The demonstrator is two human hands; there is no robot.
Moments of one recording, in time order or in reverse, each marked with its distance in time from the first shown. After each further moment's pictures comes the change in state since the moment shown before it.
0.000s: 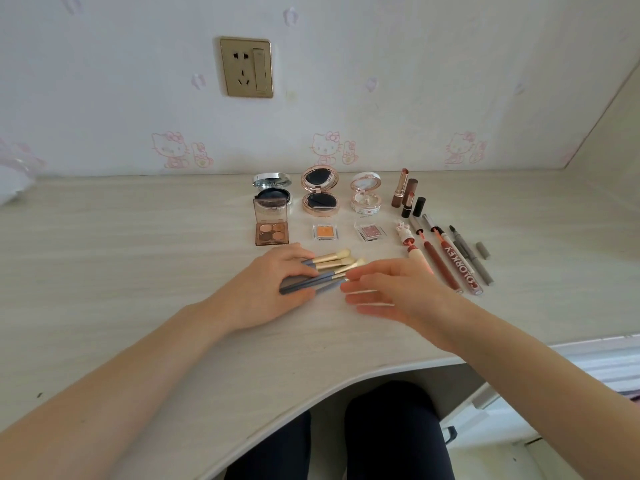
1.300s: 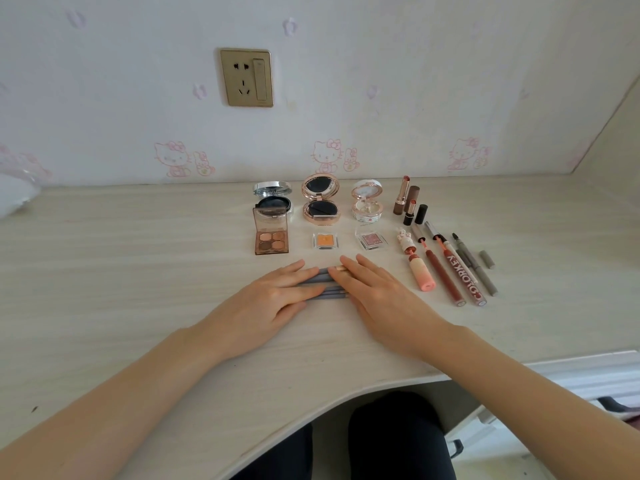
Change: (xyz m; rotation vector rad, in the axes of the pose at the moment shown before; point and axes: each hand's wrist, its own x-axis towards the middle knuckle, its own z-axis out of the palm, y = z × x) left_hand -0.013 0.002 0.003 0.172 -0.074 0.121; right_hand 0.048 0.043 -0.011 -1.322 0.053 -0.670
